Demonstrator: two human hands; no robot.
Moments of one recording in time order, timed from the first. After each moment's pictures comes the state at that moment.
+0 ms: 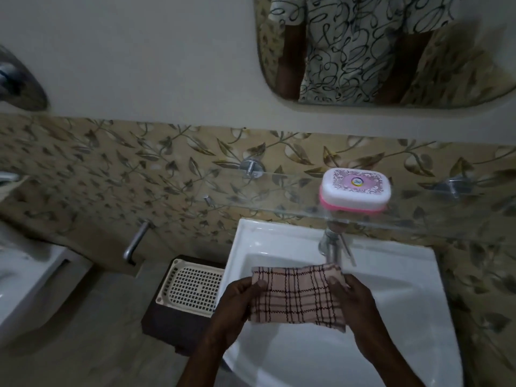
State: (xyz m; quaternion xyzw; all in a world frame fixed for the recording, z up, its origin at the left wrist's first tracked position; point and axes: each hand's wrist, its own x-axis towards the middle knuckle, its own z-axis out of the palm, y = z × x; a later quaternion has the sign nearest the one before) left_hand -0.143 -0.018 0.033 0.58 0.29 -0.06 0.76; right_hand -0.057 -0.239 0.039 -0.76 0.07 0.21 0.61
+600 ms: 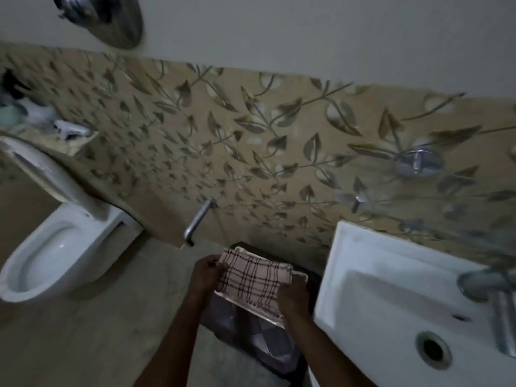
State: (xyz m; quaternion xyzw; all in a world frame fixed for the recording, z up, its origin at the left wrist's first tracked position) left_hand -0.187 0.300 -0.117 0.66 0.49 0.07 0.57; right_hand -0.101 0.115 -0.108 -0.82 0.09 0.34 0.46
